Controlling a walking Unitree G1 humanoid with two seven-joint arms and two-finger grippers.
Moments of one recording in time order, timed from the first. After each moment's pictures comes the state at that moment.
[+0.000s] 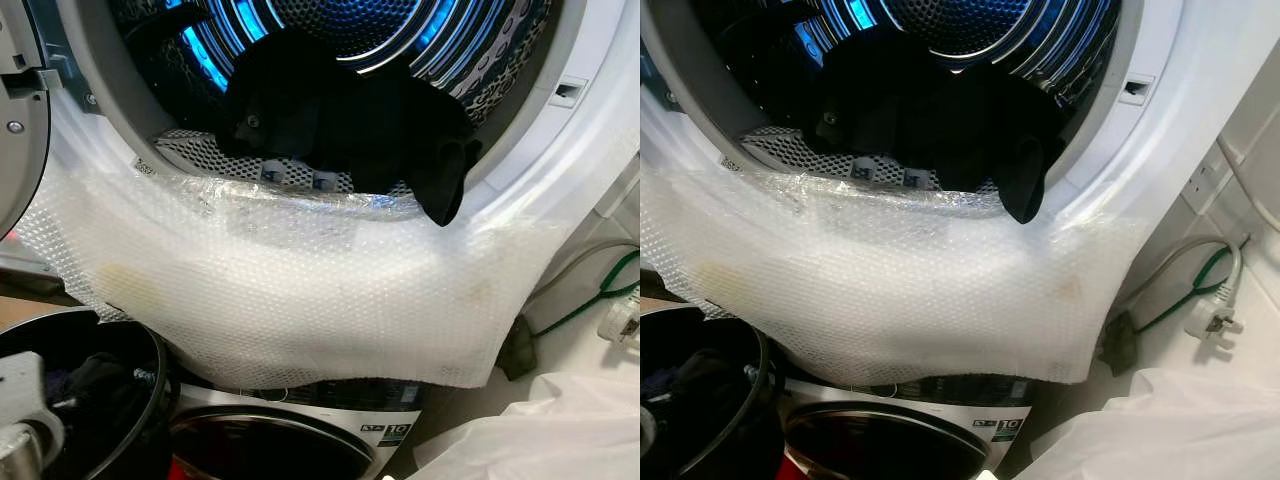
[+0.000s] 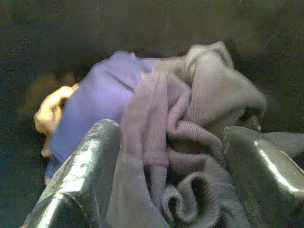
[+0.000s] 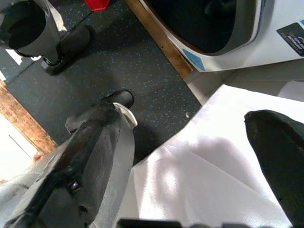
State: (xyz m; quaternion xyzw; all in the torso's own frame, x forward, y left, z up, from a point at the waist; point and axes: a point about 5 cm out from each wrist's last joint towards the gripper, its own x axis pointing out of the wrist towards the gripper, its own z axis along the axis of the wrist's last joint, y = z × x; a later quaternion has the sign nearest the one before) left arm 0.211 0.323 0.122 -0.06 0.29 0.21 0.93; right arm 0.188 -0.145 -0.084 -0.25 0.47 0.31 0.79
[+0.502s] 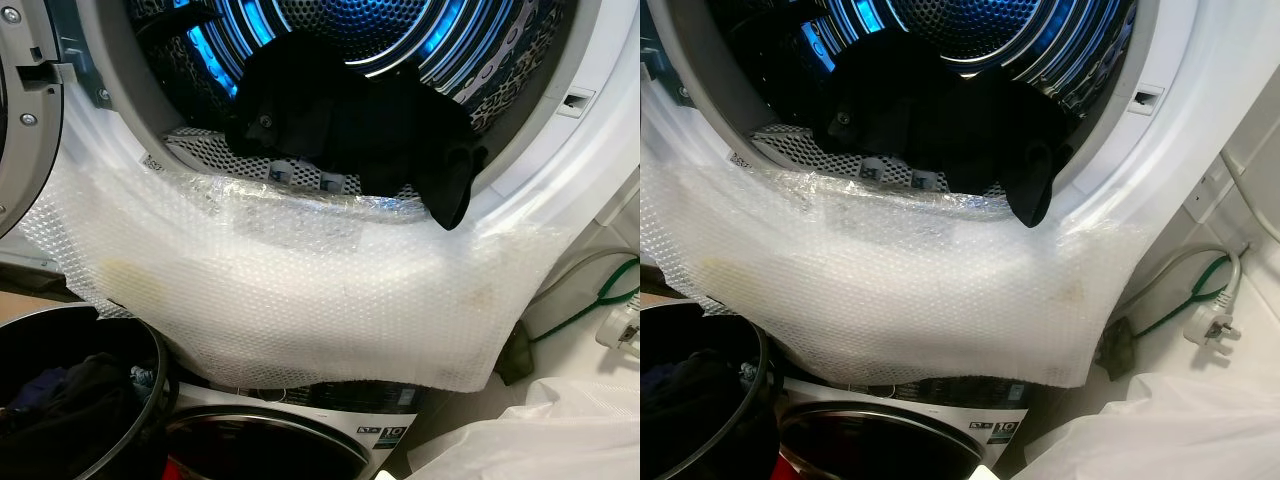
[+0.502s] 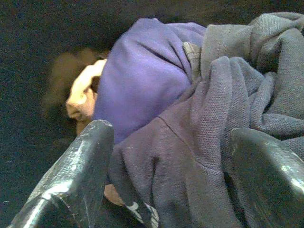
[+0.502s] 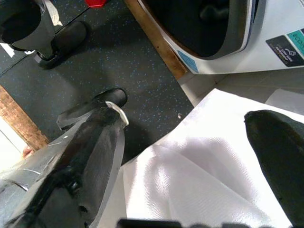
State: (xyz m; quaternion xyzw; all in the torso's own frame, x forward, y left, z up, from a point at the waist) left arm 0.196 0.382 0.122 -0.08 0.37 0.12 0.92; right arm 0.193 -0.144 -0.081 -0.26 0.47 0.32 0.78
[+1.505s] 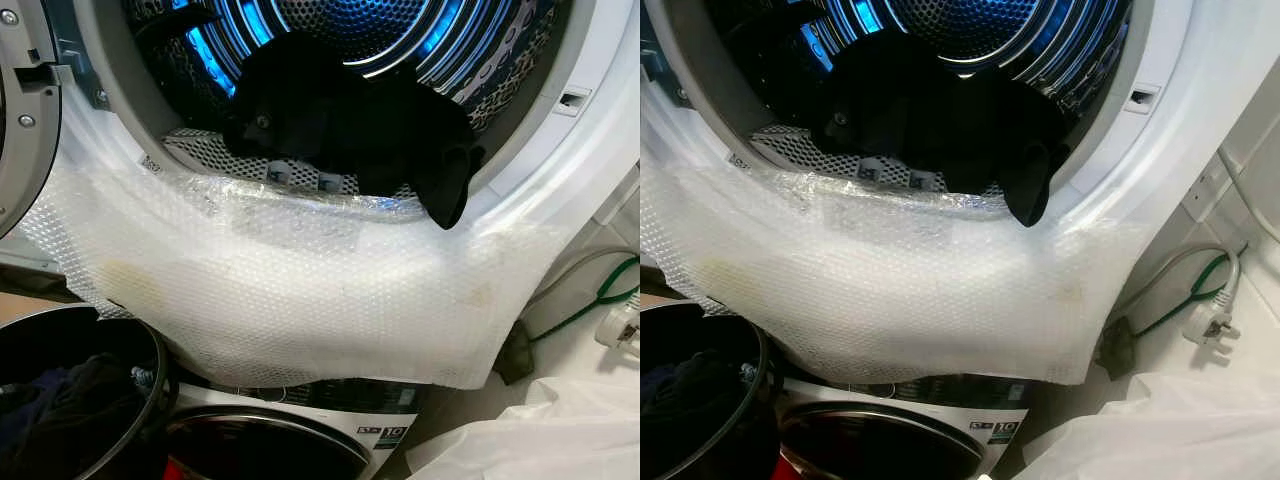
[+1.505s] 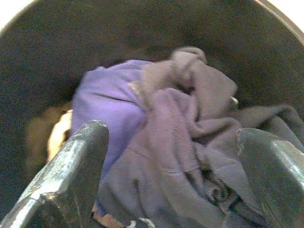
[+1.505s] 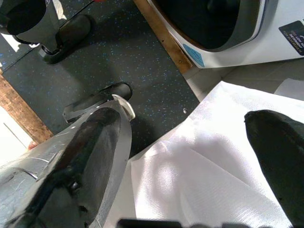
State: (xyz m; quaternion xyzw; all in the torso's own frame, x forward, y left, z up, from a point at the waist) left arm 0.200 0.394 0.155 -0.01 0.36 -0.06 0.93; right arm 0.184 -0.146 -0.085 -0.26 0.48 0.32 0.77
